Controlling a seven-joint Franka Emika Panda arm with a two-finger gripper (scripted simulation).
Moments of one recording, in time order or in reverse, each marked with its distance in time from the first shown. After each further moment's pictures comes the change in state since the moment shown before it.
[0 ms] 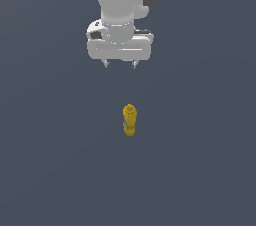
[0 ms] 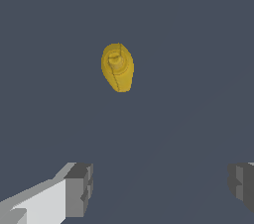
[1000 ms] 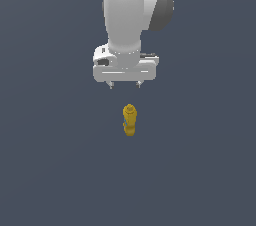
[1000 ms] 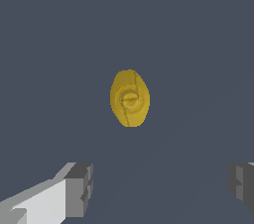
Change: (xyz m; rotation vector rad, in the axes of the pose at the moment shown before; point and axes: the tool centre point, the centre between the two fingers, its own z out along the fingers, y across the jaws) arm 0.059 -0.019 0.042 -0.008 0.020 -0.075
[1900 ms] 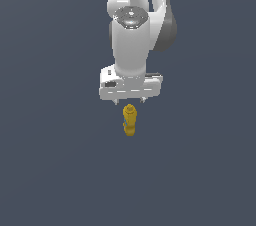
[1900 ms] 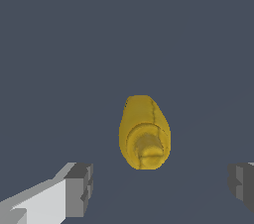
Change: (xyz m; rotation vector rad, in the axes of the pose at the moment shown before) arm 0.041 -0.015 0.043 0.003 0.017 -0.058
